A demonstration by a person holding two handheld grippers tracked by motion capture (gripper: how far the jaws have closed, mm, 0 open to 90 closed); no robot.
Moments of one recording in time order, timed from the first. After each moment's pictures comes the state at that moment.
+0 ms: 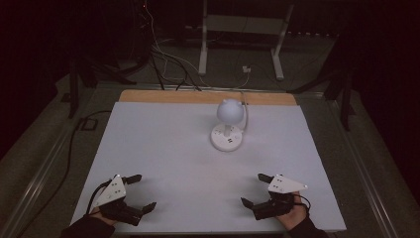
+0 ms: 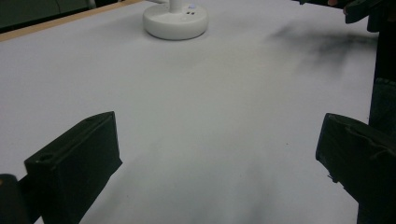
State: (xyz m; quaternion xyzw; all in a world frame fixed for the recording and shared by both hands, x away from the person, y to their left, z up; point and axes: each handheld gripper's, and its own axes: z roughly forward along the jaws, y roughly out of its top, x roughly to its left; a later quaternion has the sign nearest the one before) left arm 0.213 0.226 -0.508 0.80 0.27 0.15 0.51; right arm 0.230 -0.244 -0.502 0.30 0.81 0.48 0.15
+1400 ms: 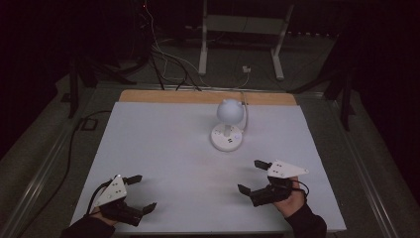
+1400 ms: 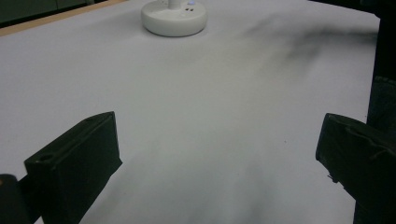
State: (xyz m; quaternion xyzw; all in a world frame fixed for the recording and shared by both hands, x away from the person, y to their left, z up) left arm 0.212 0.225 -0.507 0.80 0.27 0.15 0.51; right arm 0.254 -0.233 -0.467 0.28 0.80 0.51 0.14
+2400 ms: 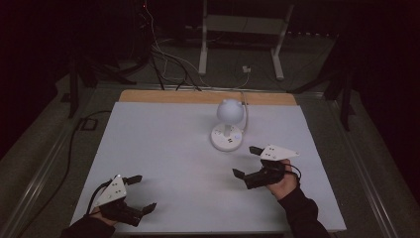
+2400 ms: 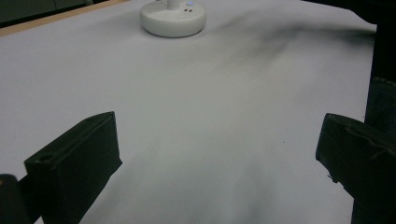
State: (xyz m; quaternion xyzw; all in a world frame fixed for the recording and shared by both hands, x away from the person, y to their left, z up) left arm 0.212 0.226 -0.507 0.80 0.27 0.15 0.51; right arm 0.296 -0.221 -0.460 0.28 0.80 0.51 0.15
